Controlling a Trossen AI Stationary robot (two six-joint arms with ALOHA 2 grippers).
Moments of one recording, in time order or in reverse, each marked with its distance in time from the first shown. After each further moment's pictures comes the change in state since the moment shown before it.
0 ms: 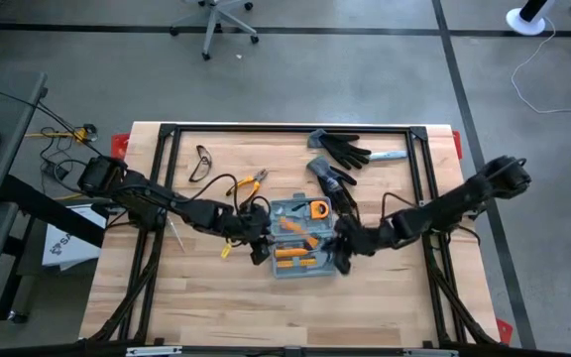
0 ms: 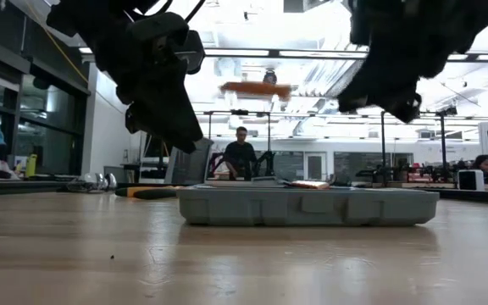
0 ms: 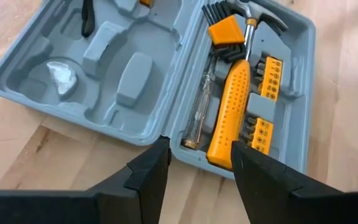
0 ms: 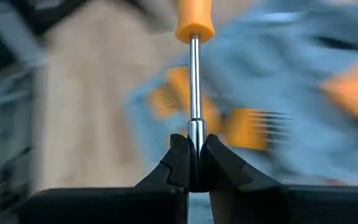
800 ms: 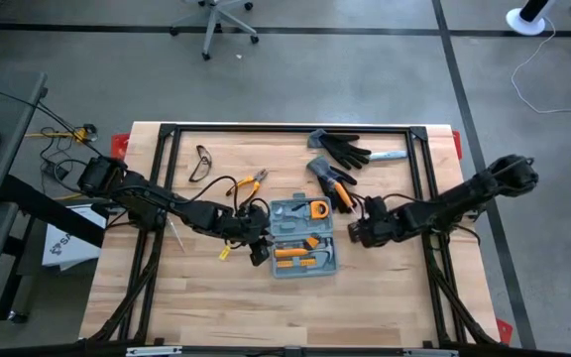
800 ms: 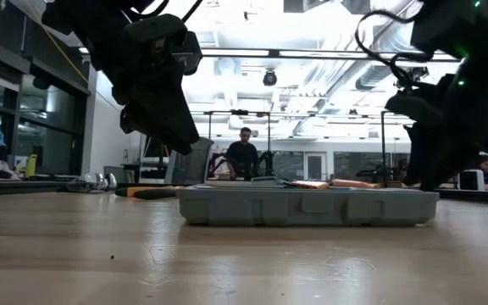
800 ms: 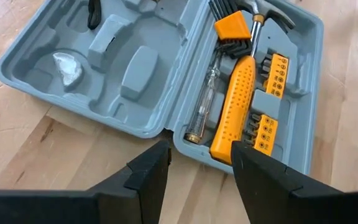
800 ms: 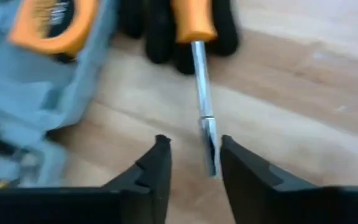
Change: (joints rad) left arm -0.009 0.000 0.000 -0.019 -0.028 -0.034; right arm -0.063 -0.082 -0.140 -0.506 0.116 0.662
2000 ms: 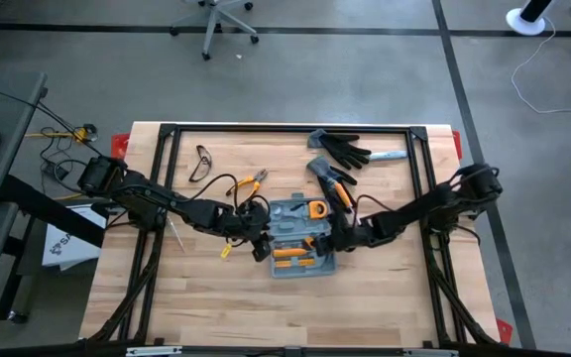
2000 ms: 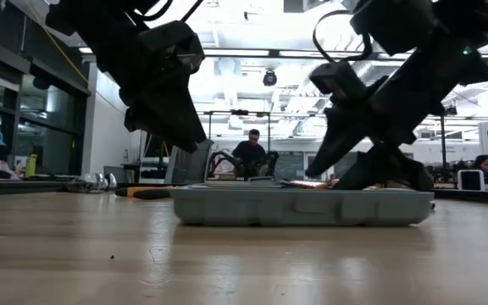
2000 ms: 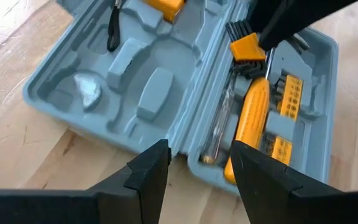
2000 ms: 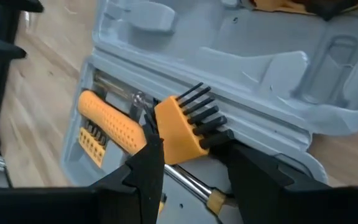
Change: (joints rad) left arm 0.016 0.000 0.000 0.013 -0.055 0.008; right arm -0.049 0.372 0.125 0.699 -0.187 -0.109
